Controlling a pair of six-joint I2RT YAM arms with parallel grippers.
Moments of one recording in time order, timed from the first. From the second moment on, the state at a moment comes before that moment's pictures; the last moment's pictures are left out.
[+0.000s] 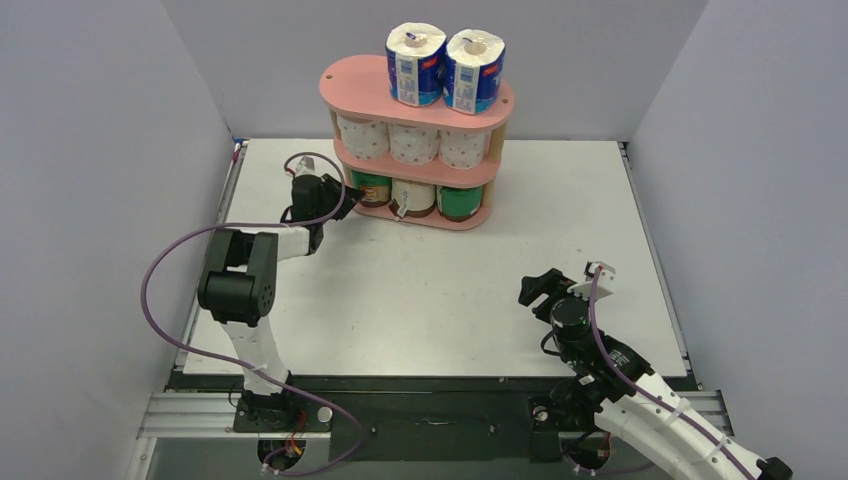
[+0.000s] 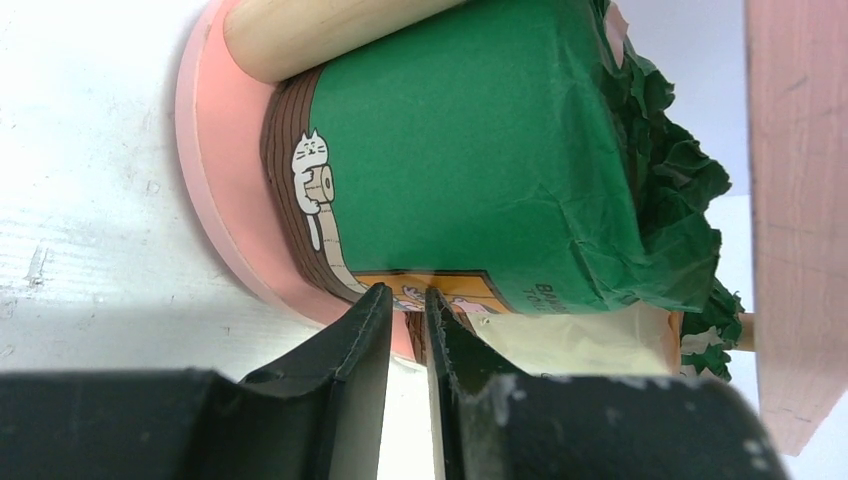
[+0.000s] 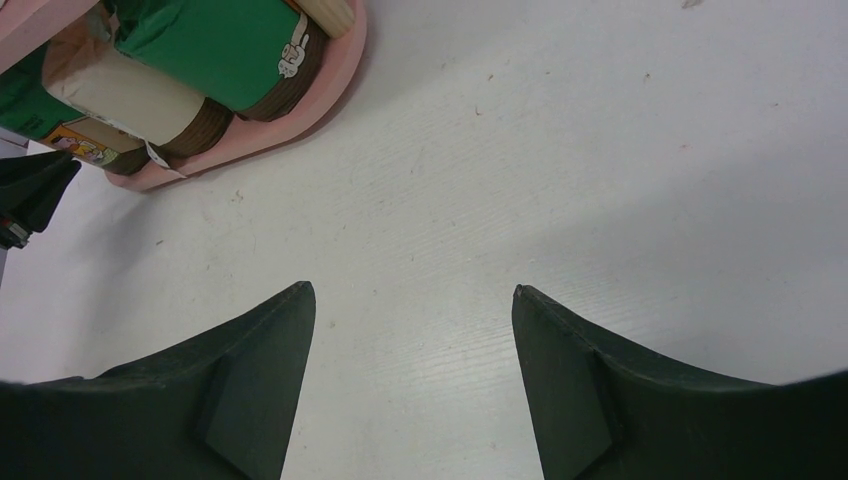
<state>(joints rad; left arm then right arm) -0.15 1.91 1.01 0.53 0.19 -0.96 0.71 0.44 0.35 -0.37 0.65 0.83</state>
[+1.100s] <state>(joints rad) -0.07 1.96 1.05 0.58 0.18 -1.09 0.71 0.43 0.35 -0.38 0.66 0.83</state>
